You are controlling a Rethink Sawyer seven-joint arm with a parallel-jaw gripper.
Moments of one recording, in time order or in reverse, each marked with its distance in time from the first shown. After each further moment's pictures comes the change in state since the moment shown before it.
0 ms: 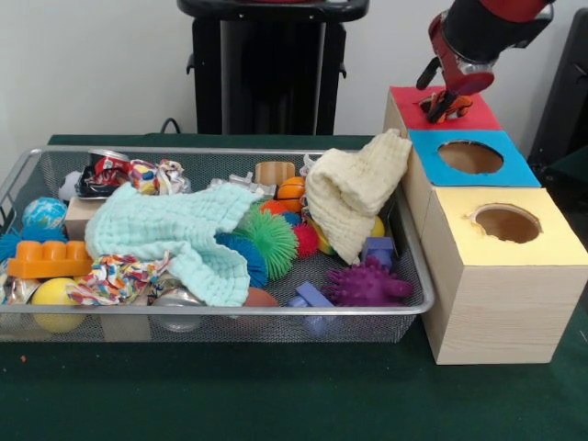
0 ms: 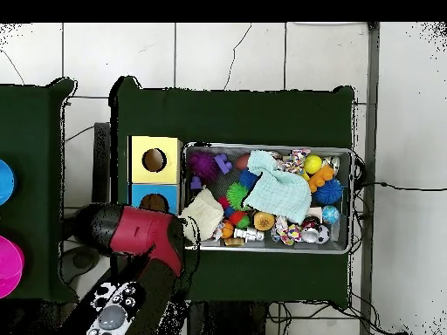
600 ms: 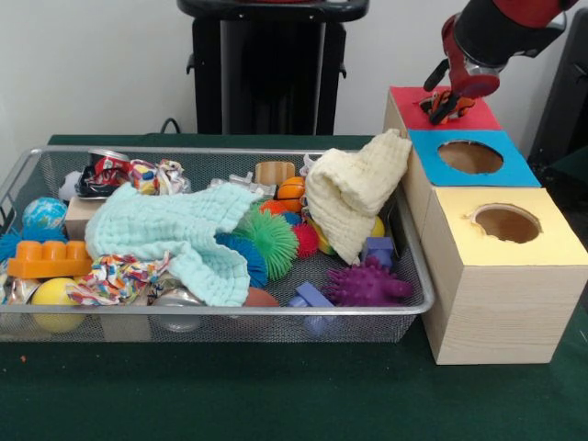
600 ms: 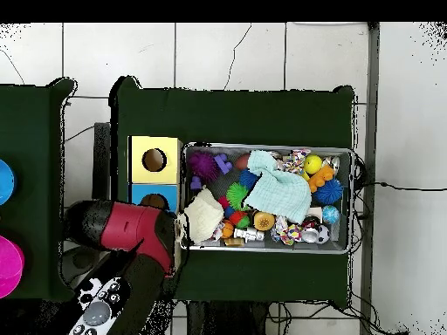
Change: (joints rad) arm 0.032 0.043 -0.035 -0.057 0.000 0.049 0.140
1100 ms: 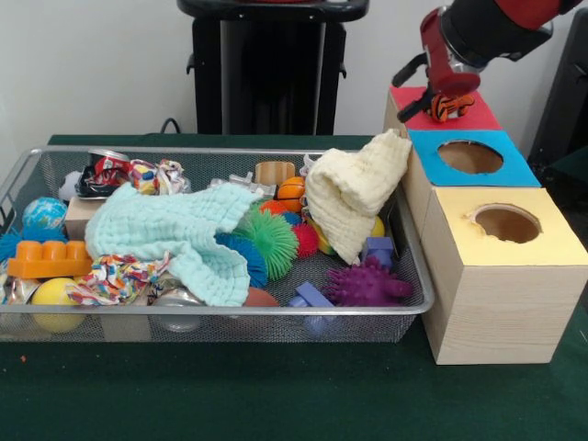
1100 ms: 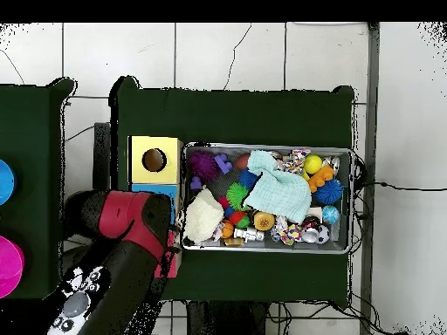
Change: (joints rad) arm 0.016 0.077 -0.118 -0.138 -0.142 0.064 0.000
